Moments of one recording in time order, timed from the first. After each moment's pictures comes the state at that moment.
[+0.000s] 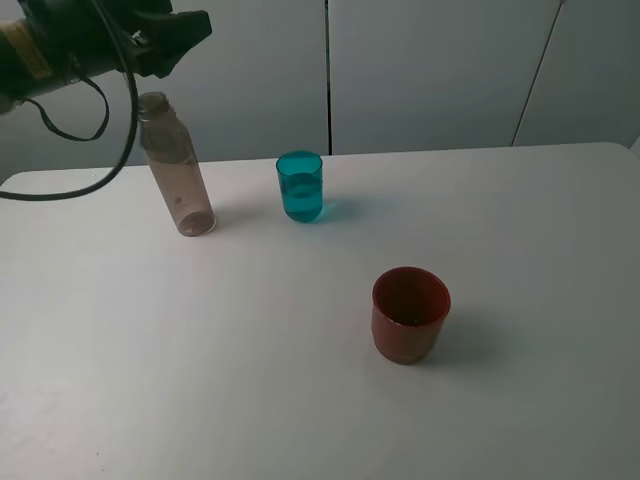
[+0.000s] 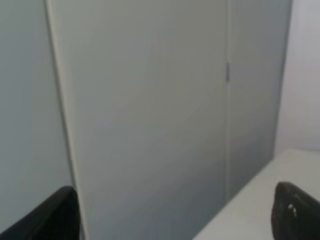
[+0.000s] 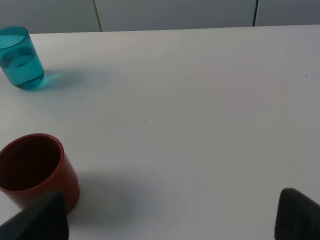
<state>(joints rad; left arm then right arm) -0.05 1.79 -1.04 1.01 -1.04 -0.66 0.03 0.00 -0.50 0.09 1.10 0.00</state>
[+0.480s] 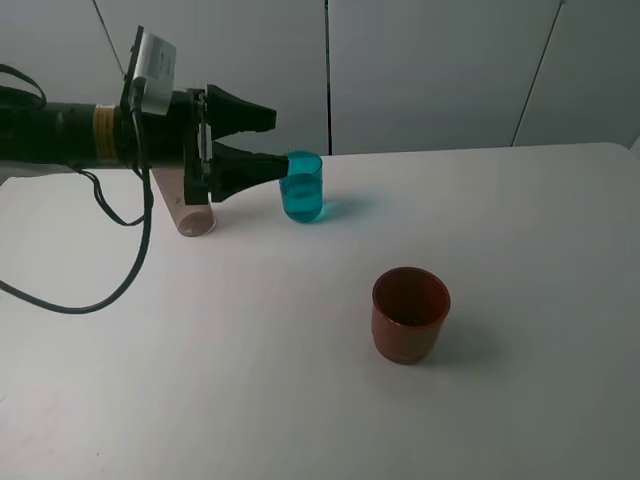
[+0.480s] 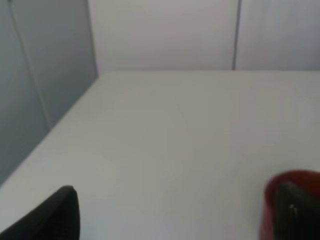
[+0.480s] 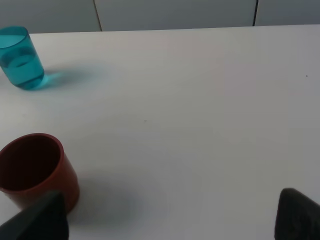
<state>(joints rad) -0.19 1.90 -0.96 1.40 -1.18 -0.67 0.03 0.00 -0.50 0.09 1.10 0.00</state>
